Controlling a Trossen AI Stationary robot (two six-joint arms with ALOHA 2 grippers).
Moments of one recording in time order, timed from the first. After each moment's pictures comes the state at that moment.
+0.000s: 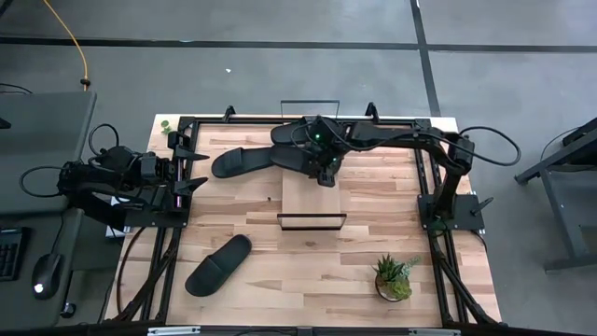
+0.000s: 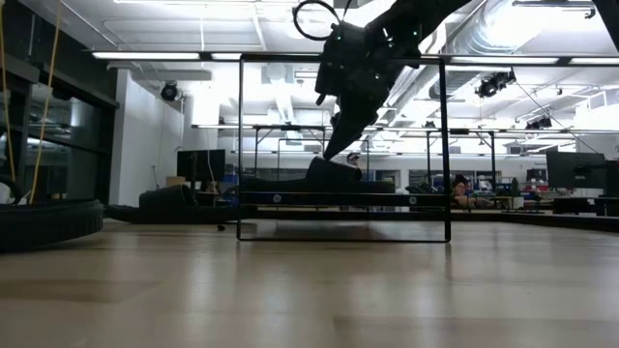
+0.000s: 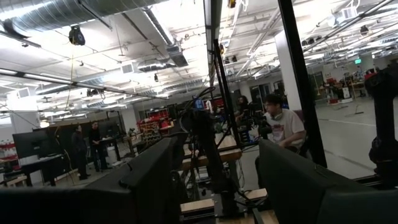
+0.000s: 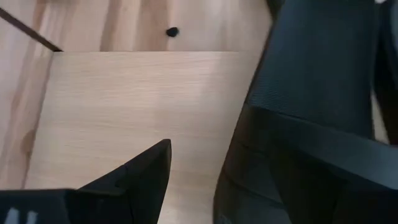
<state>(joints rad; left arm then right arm) -0.03 0.31 0.52 0.13 -0.12 0.28 -0.36 1.82 1.39 -0.60 -0.29 -0.33</state>
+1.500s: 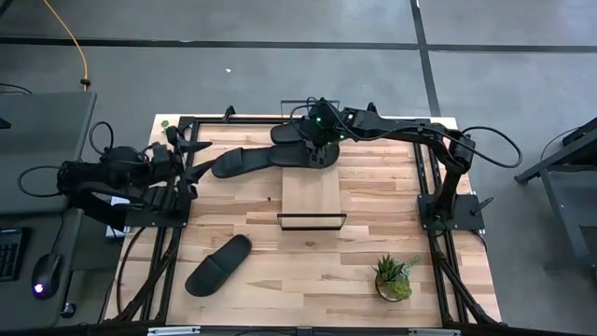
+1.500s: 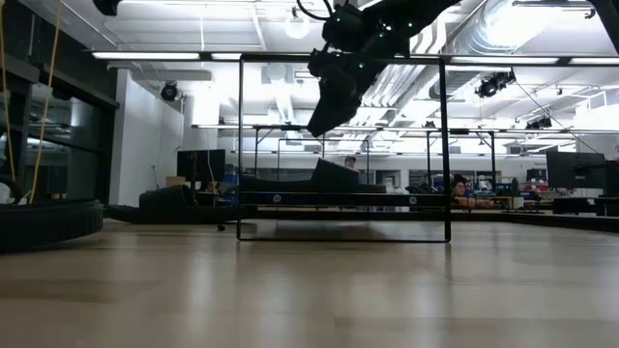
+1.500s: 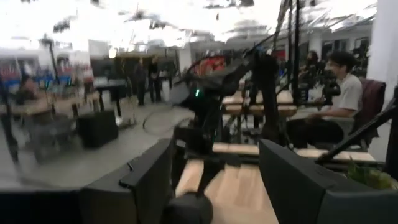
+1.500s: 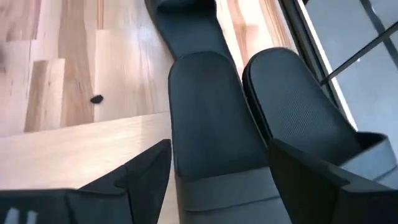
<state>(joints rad) -0.03 0.31 0.58 -0.15 -0.47 0.13 -0.40 1.82 1.50 -0.51 -0.13 -0.22</state>
